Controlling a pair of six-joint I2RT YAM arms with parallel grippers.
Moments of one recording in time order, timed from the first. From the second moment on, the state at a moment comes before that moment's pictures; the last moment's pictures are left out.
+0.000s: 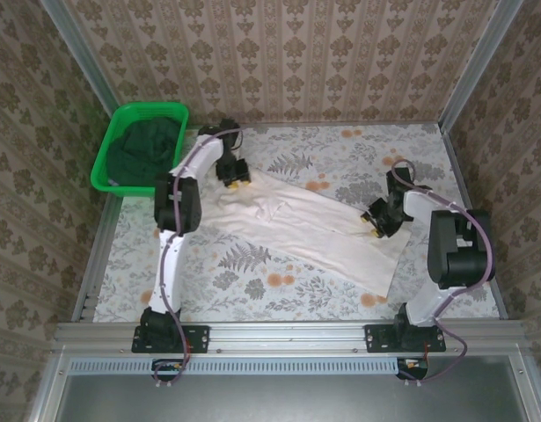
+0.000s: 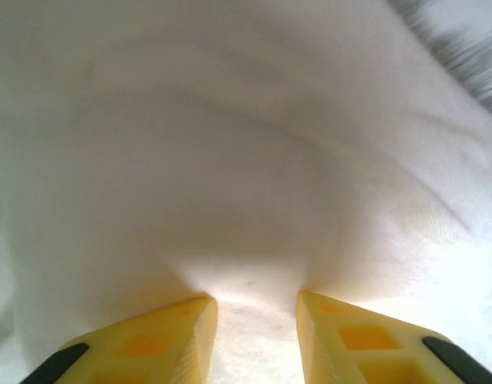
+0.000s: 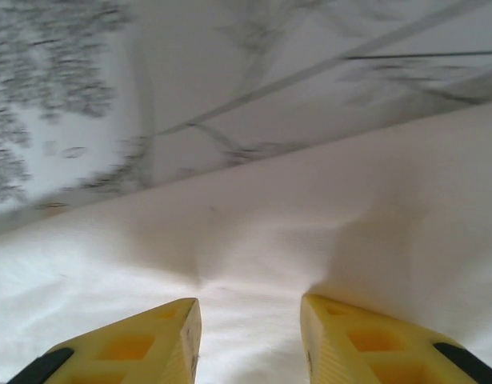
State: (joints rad) left arm -0.34 2.55 2.32 -1.17 0.22 -0.40; right arm -0.06 1.68 0.95 -0.61 -0.23 0.89
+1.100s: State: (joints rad) left arm -0.55 2.34 2.37 -0.64 0.21 -0.70; right arm 0.28 1.39 0.80 -0.82 -0.30 0.61
